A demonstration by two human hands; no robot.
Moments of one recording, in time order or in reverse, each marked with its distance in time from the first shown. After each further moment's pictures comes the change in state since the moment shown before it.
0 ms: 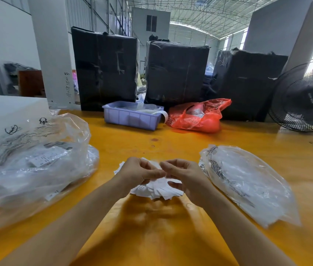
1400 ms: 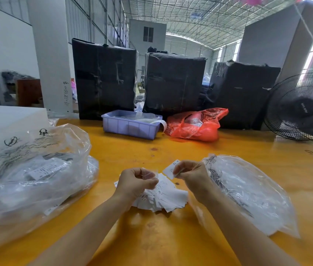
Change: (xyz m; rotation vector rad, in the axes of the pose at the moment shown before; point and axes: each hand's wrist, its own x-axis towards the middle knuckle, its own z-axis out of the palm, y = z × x) left_hand 0.009 -0.014 0.002 -0.179 0.215 0.081; right_hand 0.033 0.002 -0.016 -0.212 0.256 -0.273
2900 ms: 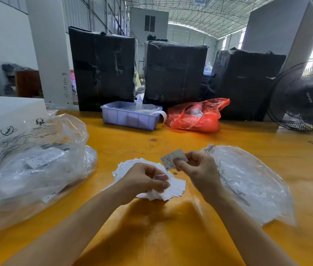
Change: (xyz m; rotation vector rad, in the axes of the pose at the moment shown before) left_hand -0.015 0.008 0.012 0.177 -0.320 -0.088; right_hand -0.029 -0.010 -0.012 -0.010 0.052 -0.122
